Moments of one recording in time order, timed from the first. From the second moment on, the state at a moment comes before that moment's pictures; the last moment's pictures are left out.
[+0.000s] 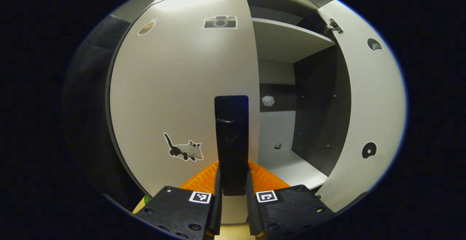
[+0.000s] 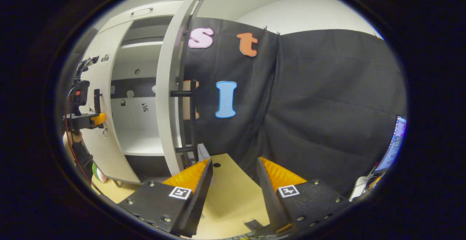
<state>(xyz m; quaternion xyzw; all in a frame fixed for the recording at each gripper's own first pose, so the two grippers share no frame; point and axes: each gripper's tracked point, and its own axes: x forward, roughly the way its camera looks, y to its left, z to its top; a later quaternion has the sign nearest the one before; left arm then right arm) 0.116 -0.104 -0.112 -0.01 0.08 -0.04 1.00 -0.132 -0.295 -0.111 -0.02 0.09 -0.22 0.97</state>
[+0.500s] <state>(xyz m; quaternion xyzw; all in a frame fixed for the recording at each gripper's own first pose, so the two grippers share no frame) 0.080 -0.094 -0.113 -0.02 0.08 -0.07 0.99 -0.107 -0.295 -0.110 -0.02 0.09 -0.20 0.98</state>
